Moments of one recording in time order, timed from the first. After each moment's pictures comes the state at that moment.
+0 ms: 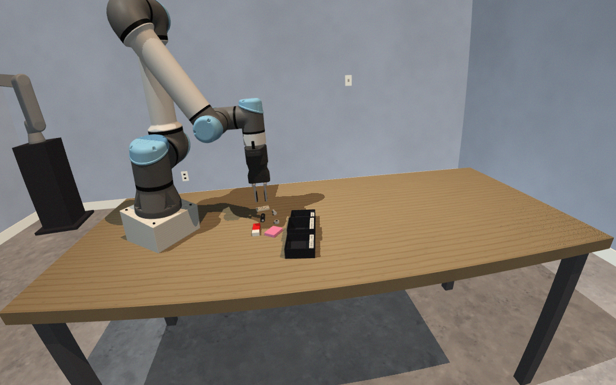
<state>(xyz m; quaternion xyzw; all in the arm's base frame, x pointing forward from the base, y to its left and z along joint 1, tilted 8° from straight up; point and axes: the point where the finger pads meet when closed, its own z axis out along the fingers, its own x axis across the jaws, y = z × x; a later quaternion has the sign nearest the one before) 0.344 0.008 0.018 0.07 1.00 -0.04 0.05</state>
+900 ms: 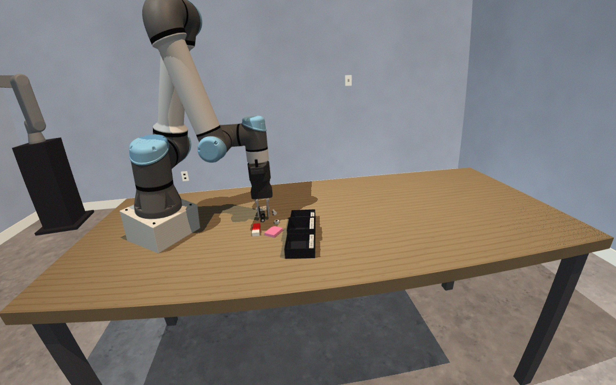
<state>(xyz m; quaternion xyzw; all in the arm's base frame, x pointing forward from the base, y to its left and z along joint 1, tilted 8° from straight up) 0.353 0.003 -0.040 0.07 1.00 -0.04 0.05</state>
